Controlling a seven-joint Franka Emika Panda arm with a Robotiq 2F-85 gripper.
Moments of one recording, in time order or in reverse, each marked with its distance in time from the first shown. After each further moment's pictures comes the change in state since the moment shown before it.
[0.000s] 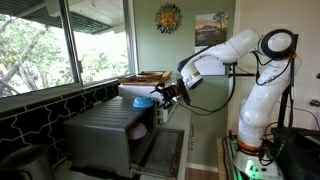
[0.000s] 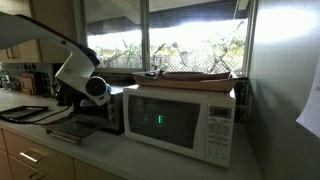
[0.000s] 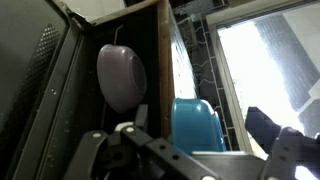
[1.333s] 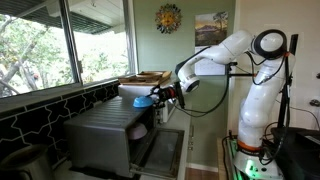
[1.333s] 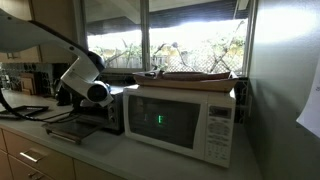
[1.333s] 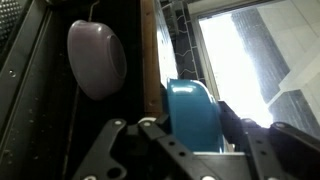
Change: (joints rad) arm -0.002 0.077 0.023 0.033 0.162 0.000 -0.148
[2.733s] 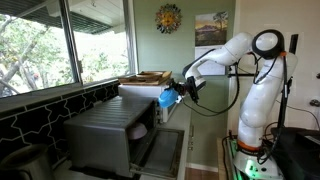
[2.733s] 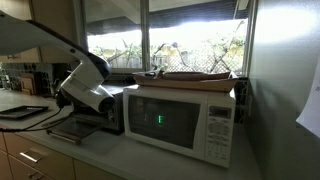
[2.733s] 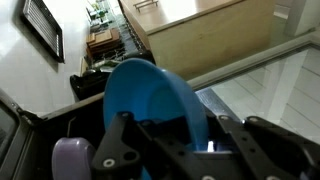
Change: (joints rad) arm -0.068 -0.020 -0.165 -0.072 -0.196 -0.616 0.079
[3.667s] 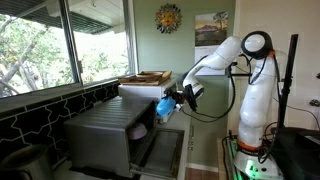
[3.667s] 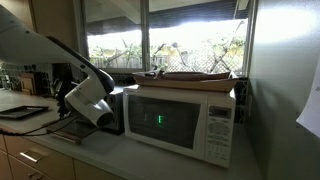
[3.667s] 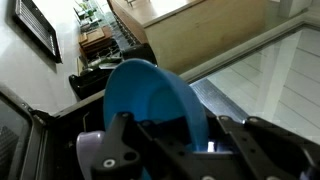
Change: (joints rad) arm 0.003 0.136 0.030 -0.028 0.081 -0.015 -0.073
